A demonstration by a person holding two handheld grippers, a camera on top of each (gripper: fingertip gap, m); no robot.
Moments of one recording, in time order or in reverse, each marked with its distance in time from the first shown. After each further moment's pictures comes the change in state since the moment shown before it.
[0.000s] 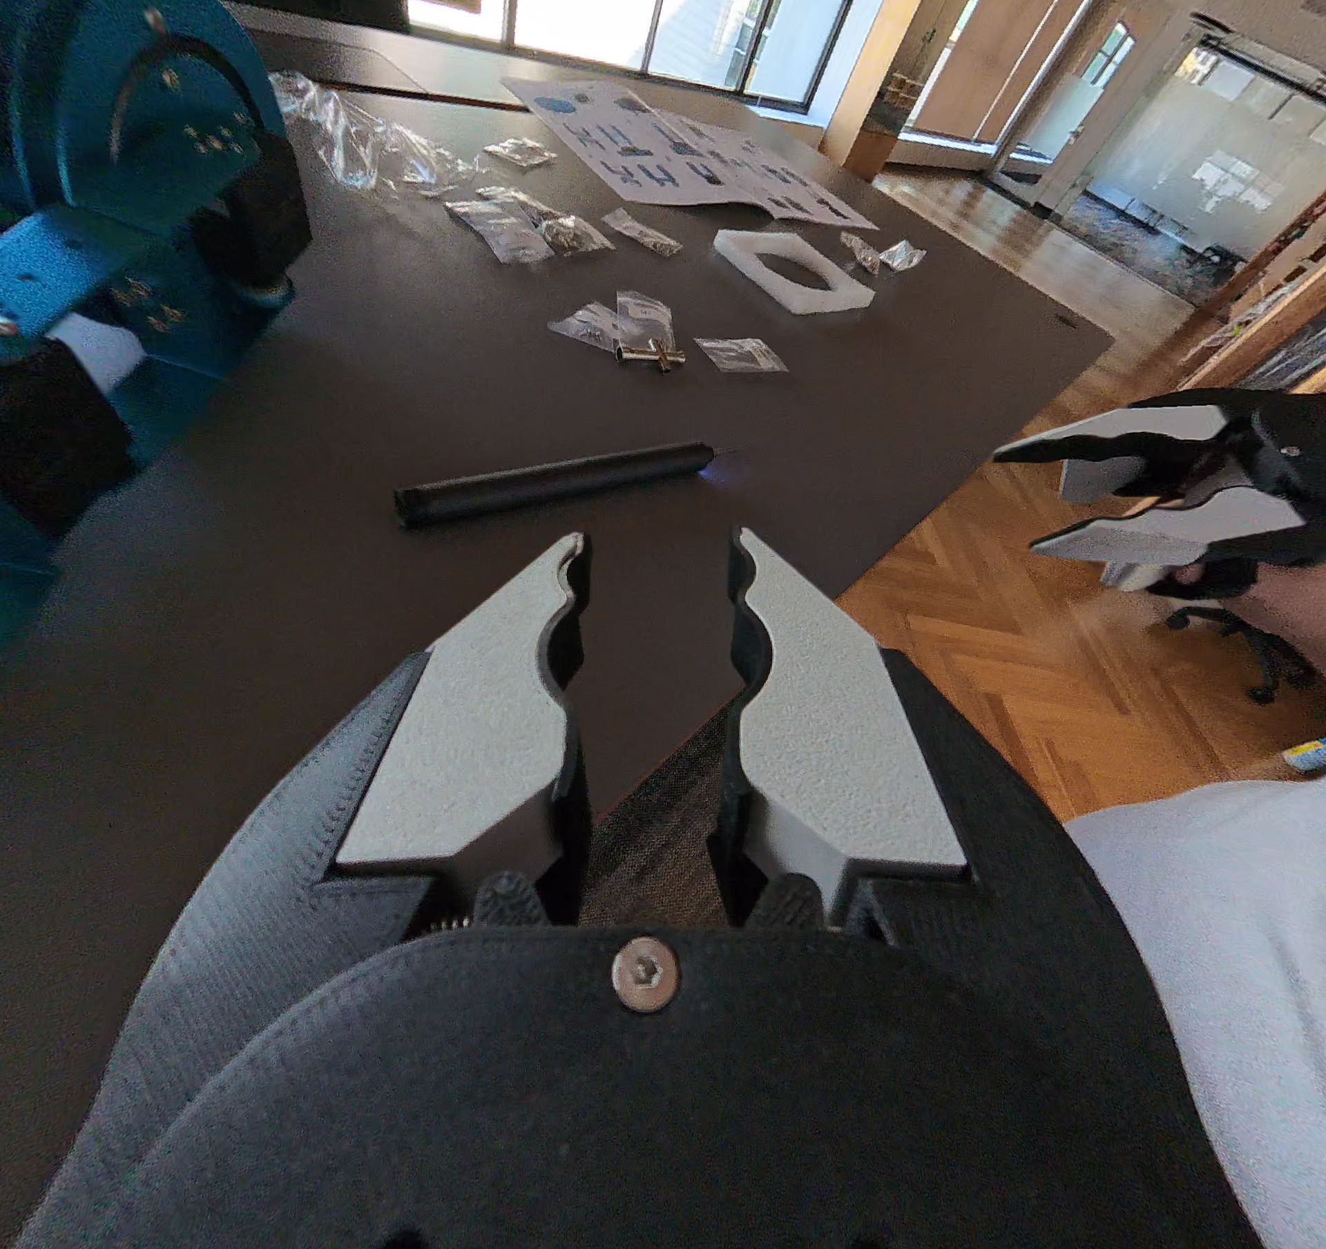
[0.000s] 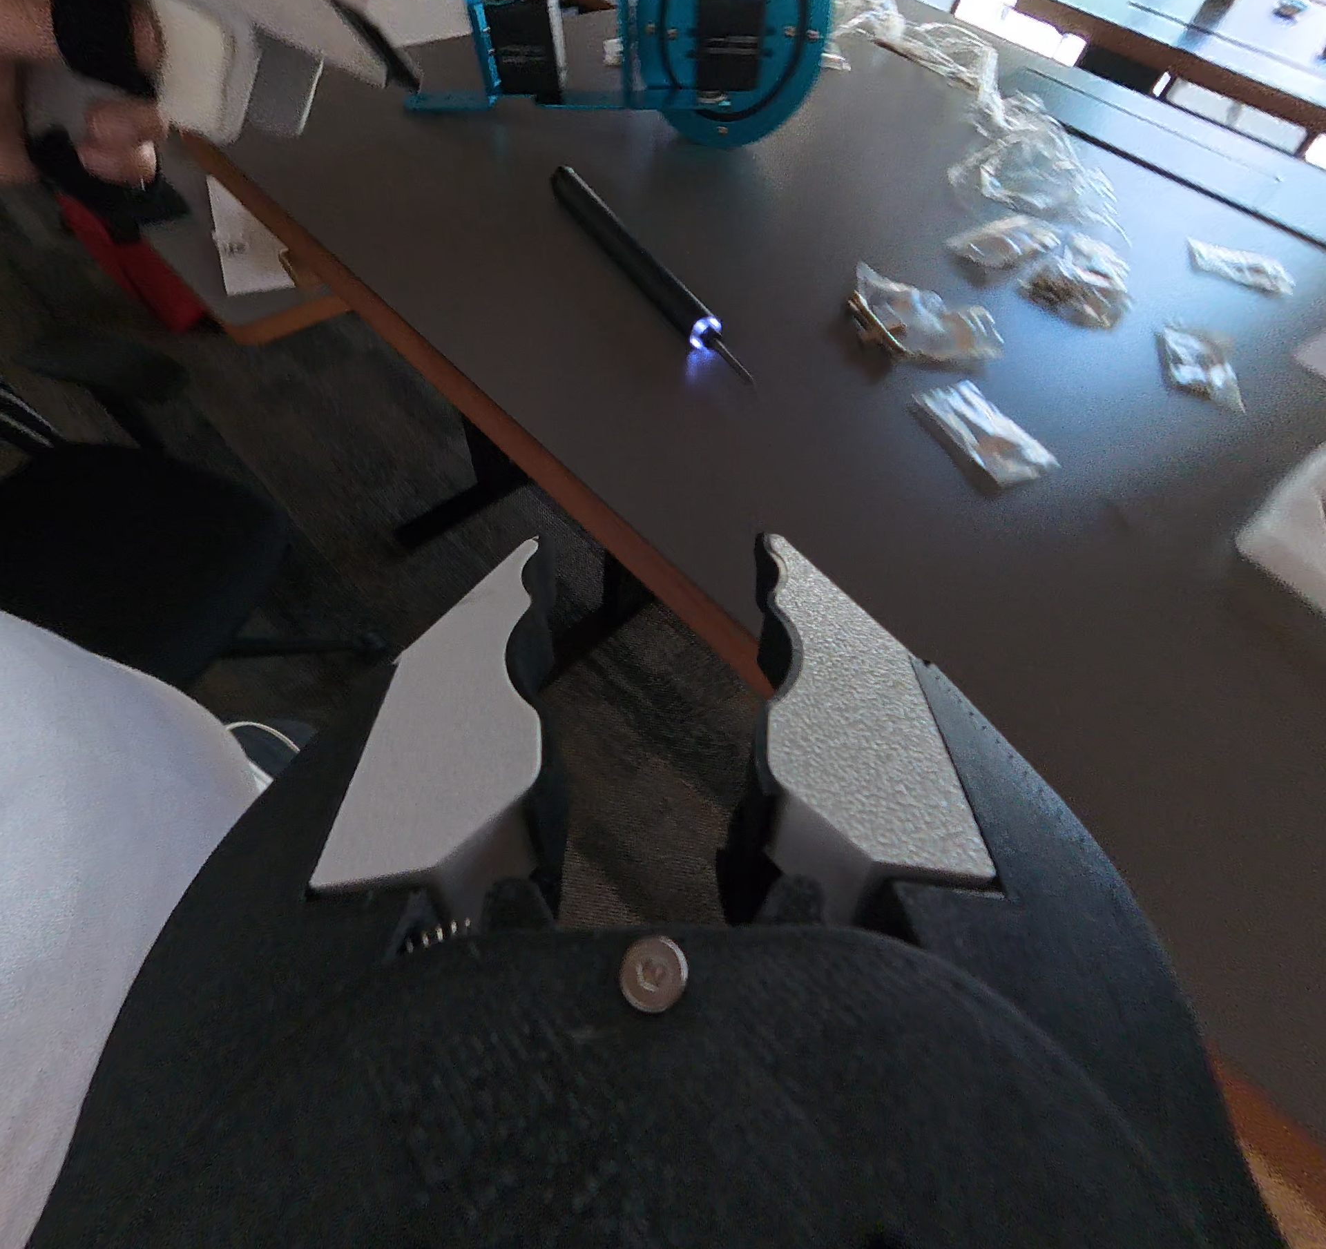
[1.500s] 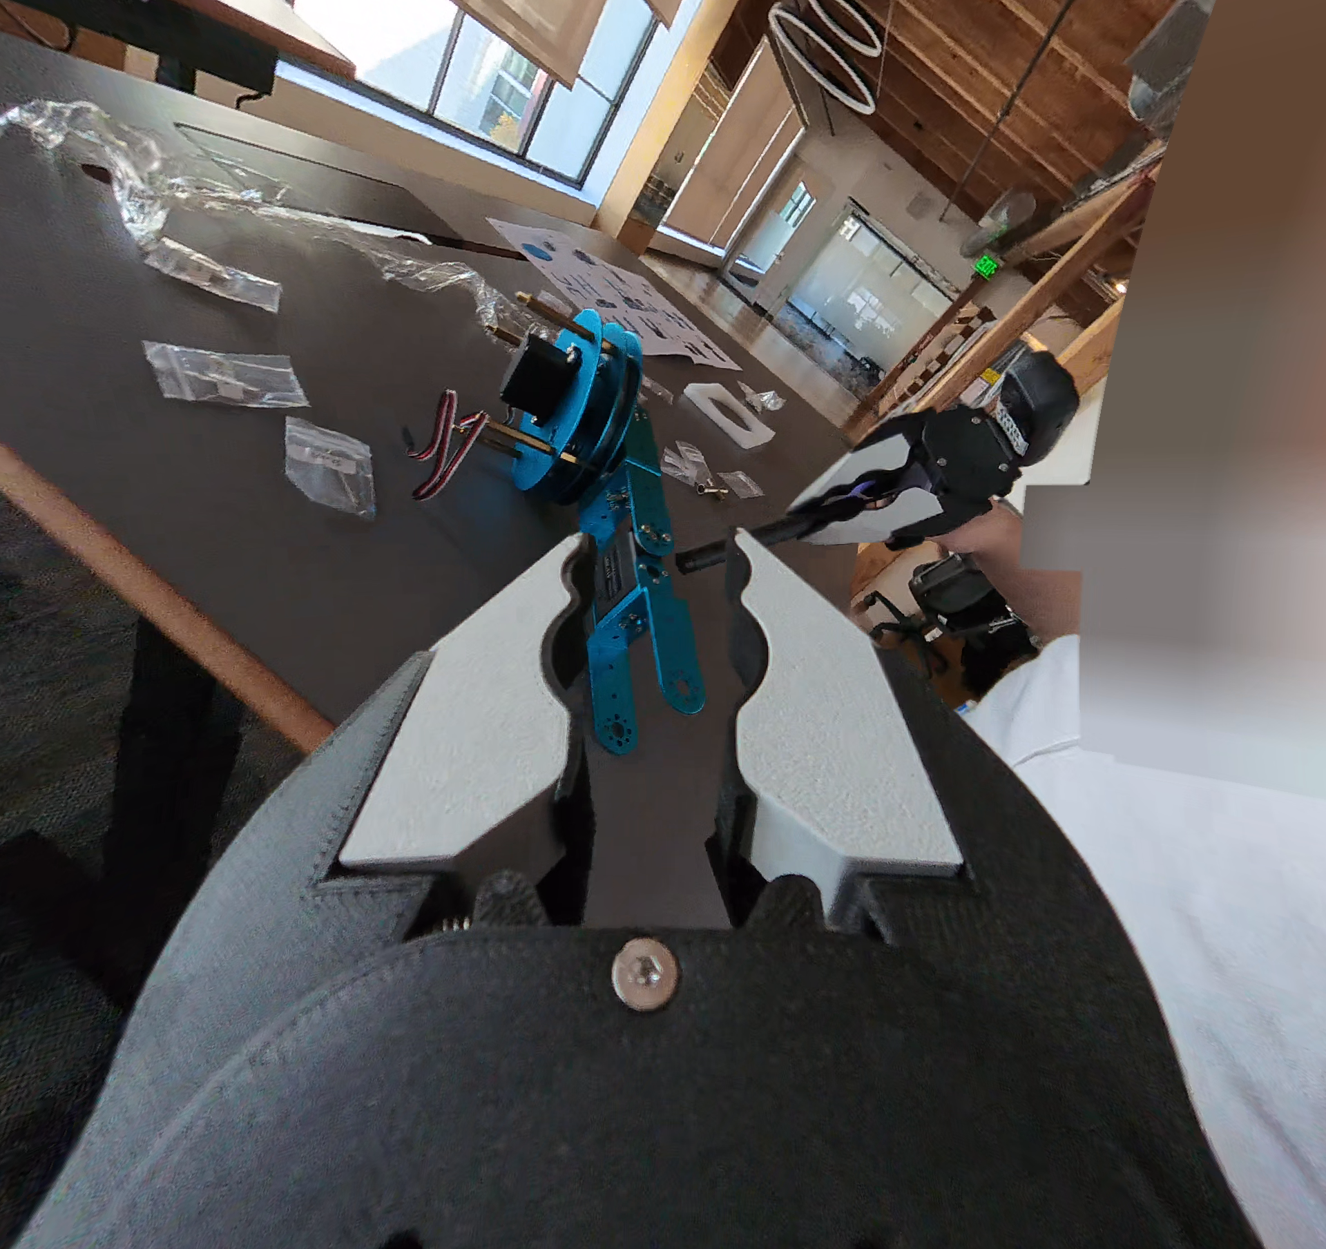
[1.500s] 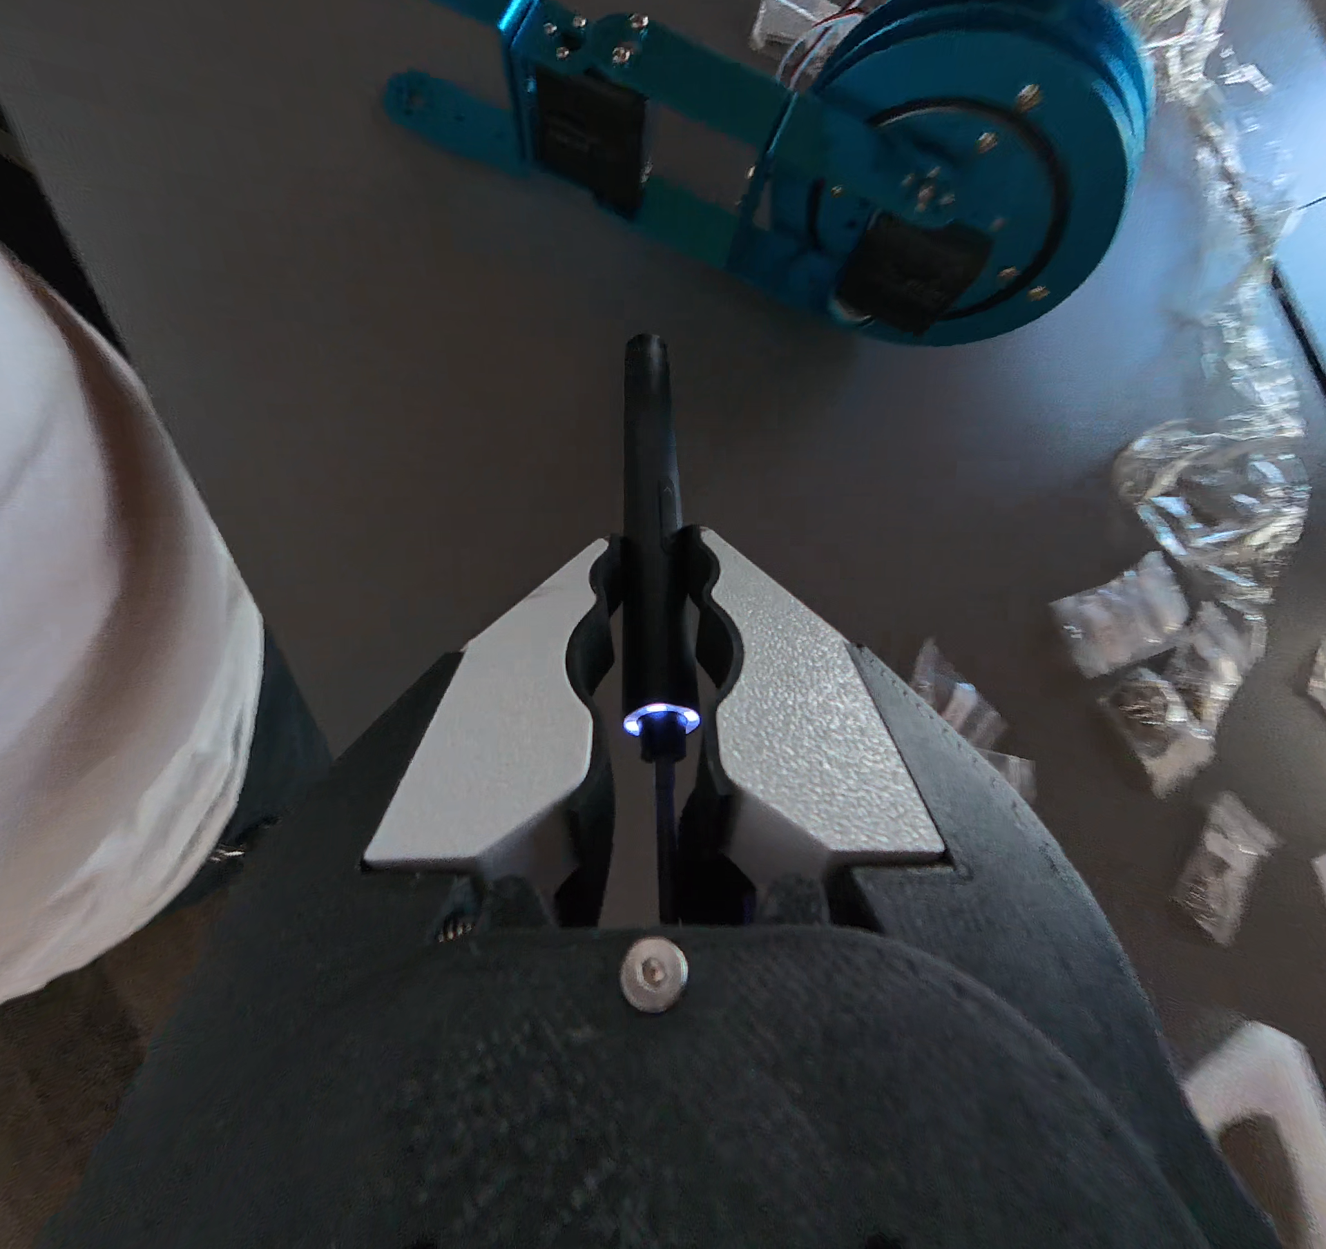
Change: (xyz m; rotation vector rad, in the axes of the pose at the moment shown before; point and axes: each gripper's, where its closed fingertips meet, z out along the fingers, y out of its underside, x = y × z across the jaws) left arm -0.216 -0.107 -0.109 0.058 0.361 -0.203; right arm -0.022 -0.118 0.192 -0.353 -0.152 -0.301
